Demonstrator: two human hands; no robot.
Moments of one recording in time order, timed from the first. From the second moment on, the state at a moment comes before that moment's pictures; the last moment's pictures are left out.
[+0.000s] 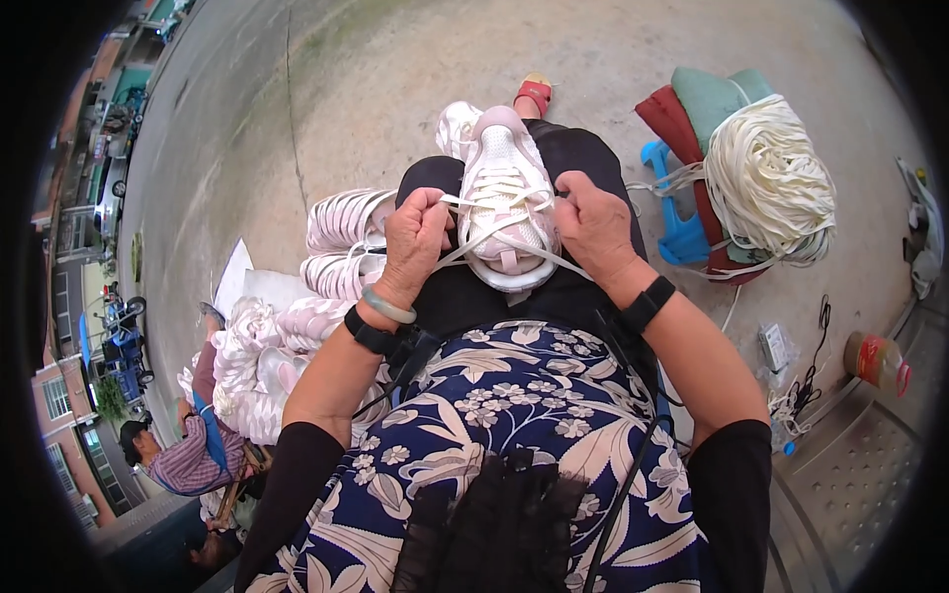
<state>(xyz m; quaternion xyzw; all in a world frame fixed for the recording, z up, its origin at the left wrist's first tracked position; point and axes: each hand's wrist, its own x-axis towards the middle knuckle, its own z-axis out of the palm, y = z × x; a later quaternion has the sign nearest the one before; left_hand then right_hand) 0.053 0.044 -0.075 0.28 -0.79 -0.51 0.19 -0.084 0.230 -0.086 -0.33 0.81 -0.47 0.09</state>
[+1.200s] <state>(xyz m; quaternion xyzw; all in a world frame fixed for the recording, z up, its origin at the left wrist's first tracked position) 0.036 0.036 -0.064 0.23 -0.89 -0.33 0.22 -0.071 0.261 -0.060 -0.46 0.75 -0.44 0.20</state>
